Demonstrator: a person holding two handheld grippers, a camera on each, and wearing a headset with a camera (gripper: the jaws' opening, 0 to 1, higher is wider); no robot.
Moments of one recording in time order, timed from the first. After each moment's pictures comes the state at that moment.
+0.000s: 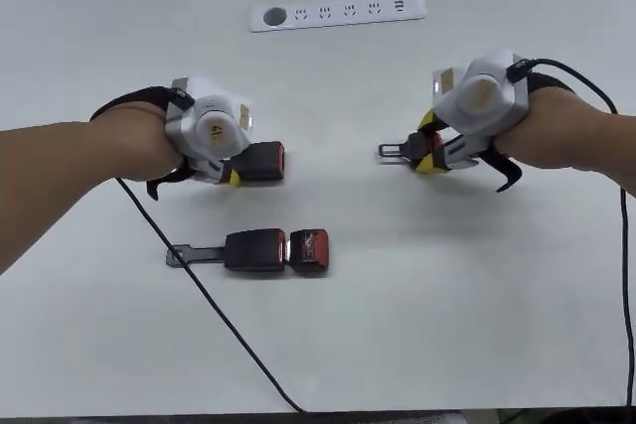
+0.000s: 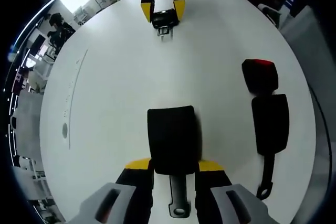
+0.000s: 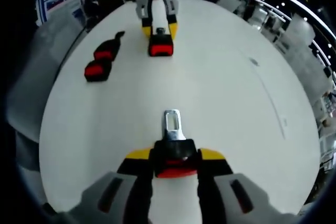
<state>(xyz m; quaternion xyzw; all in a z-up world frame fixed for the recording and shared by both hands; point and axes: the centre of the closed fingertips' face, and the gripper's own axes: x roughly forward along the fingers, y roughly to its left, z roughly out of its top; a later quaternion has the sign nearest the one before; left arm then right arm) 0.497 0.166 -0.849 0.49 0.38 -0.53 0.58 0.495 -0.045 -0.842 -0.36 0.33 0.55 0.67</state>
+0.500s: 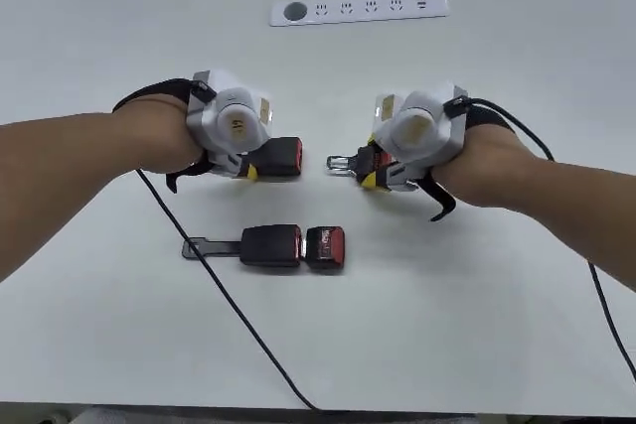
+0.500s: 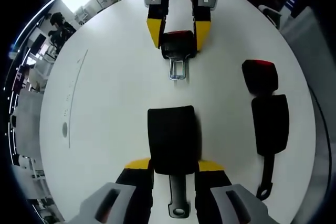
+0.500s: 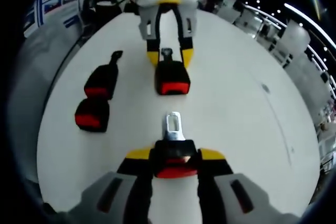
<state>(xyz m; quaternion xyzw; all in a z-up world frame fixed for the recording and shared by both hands) 0.497 0.167 -0.849 0.49 0.38 -0.53 0.58 0.481 0.045 -0.842 -0.35 0.30 0.55 0.70</state>
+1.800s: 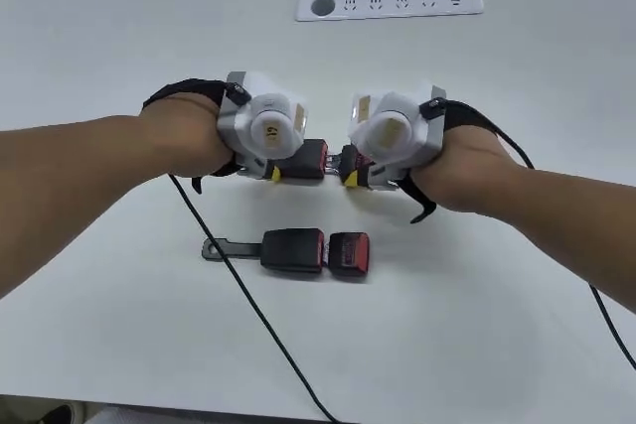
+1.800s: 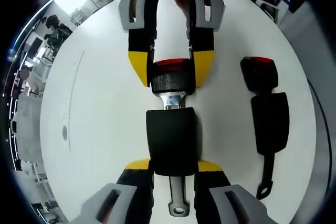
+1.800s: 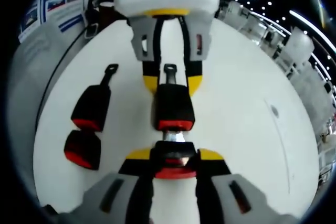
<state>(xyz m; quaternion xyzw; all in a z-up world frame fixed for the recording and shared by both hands) 0.496 0.166 -0.851 0.51 0.38 -0.53 0.57 0.498 0.096 -0.848 -0.35 0.28 0.57 0.68</state>
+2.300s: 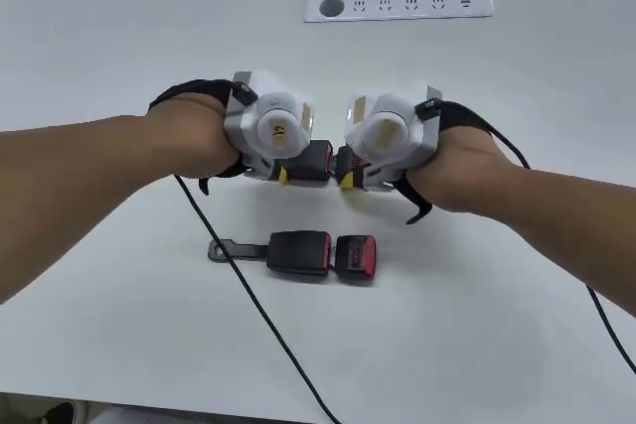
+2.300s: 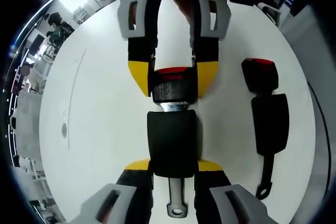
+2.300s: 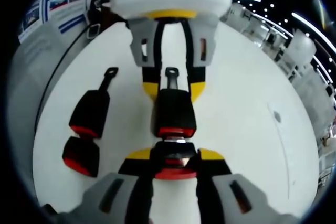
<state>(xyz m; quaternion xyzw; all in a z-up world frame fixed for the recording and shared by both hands) 0.497 0.168 -0.851 0.50 0.38 -0.53 0.57 0.495 0.109 -0.846 -0.36 0.27 0.58 0.68</state>
